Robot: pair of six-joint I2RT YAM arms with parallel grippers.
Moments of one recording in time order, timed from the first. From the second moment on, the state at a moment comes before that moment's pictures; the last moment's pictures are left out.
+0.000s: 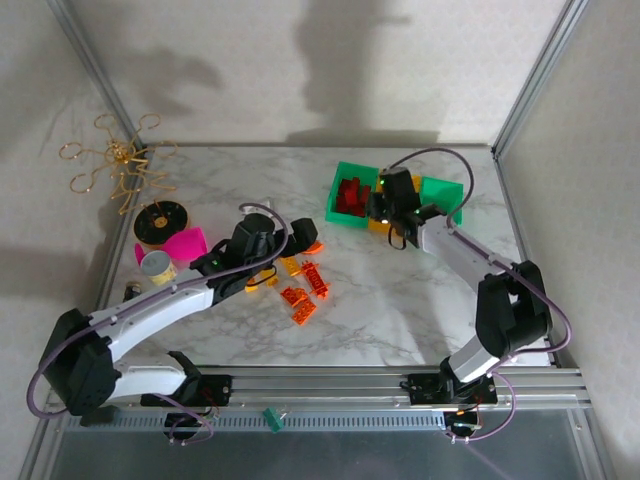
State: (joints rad) left arm -0.69 1.22 0.82 -0.10 -0.16 -0.85; right arm 0.49 1.56 1.12 -0.31 0.18 0.41
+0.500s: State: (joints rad) left arm -0.69 1.02 0.64 -0.23 -0.26 -0.90; right arm 0.80 1.54 0.95 -0.31 0.12 0.50
